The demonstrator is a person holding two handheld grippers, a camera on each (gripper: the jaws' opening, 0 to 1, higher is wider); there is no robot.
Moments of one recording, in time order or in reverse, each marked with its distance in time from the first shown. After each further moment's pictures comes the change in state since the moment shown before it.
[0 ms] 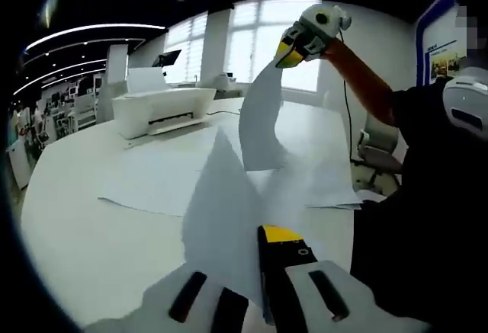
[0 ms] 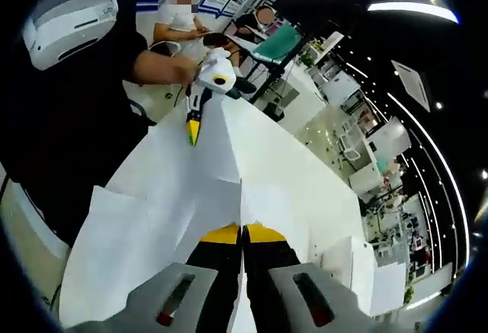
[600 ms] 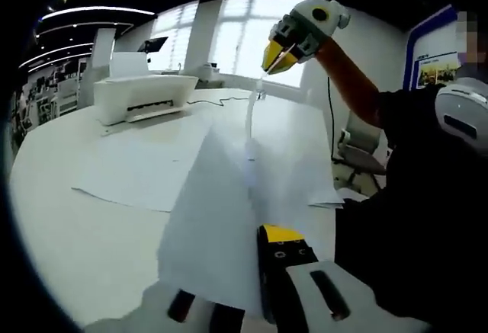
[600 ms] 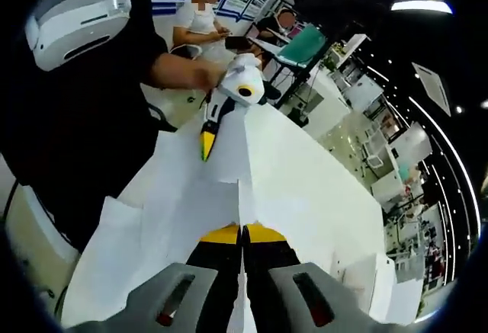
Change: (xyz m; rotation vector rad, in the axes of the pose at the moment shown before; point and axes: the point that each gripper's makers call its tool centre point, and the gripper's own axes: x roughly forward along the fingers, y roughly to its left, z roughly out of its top) left arm 0.016 -0.015 -0.008 -0.052 0.049 -0.115; right arm 0.036 0.029 0.015 -0.015 -0.033 0.140
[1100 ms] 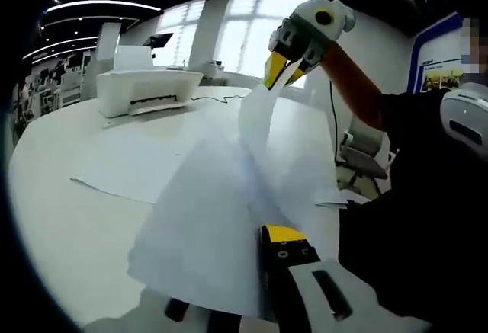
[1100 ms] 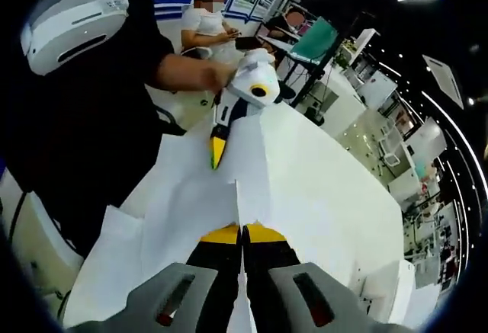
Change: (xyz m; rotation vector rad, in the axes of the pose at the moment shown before) left arm 0.005 0.004 -0.006 -0.033 -0.003 0.012; right arm 0.037 0.012 0.001 0.025 -0.012 0.099
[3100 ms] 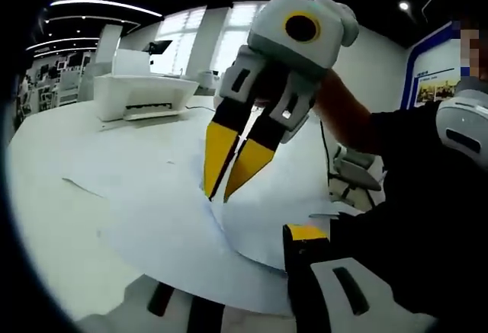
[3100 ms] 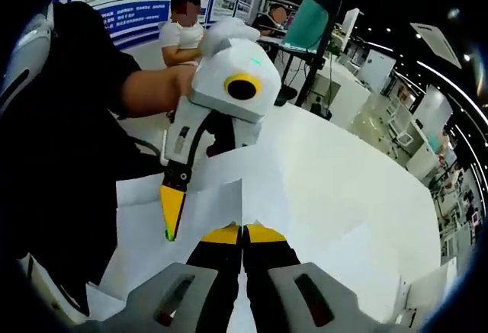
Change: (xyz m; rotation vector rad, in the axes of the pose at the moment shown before) left arm 0.000 -0.010 0.006 -0.028 -0.070 -0.039; right arm 0.117 0.001 0.056 0.185 -0.067 0.063
